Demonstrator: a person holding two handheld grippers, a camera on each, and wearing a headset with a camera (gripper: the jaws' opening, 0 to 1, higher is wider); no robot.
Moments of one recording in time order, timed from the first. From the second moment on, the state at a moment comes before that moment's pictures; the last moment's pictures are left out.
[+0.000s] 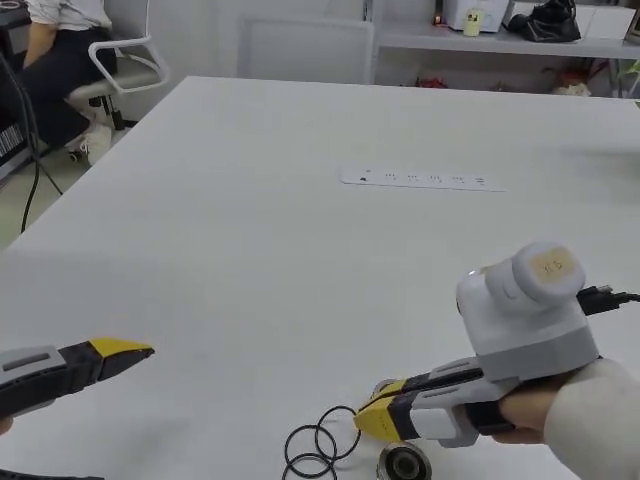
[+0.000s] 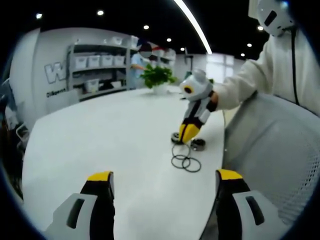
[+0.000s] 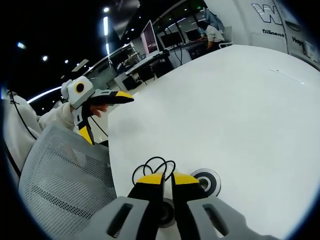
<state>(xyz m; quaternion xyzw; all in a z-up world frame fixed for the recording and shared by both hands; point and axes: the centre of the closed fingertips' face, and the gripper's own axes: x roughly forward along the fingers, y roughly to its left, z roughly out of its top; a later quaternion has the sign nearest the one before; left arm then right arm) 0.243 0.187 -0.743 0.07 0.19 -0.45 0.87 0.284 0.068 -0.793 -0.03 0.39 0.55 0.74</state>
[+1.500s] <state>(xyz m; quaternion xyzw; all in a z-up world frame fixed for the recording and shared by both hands) 0.274 0.167 -0.702 0.13 0.17 -0.49 0.85 0.316 0.017 -0.777 -0.05 0.34 0.53 0.78</state>
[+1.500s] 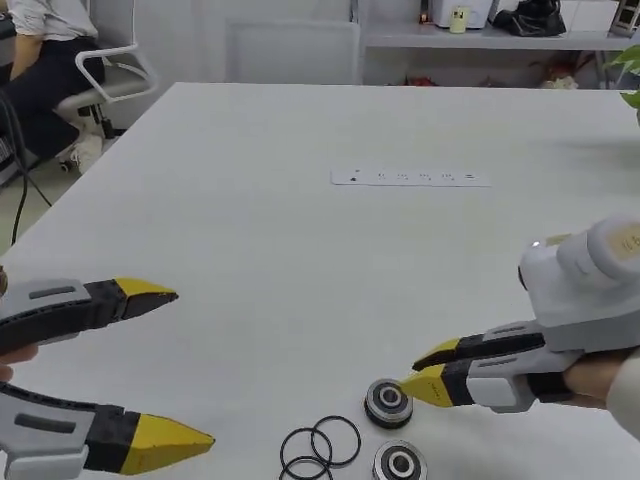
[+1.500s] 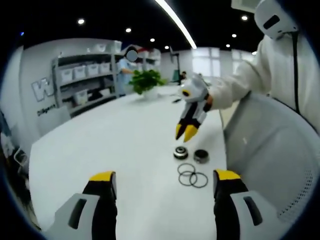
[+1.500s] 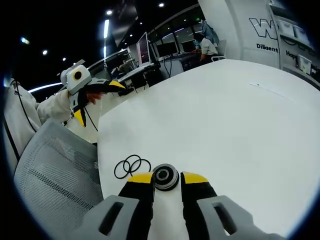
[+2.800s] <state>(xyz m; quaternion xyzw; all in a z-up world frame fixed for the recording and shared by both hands) 0.318 0.062 -0.703 0.17 0.13 -0.58 0.79 0.307 0.014 -0.800 -0.07 0.34 0.55 0.76</state>
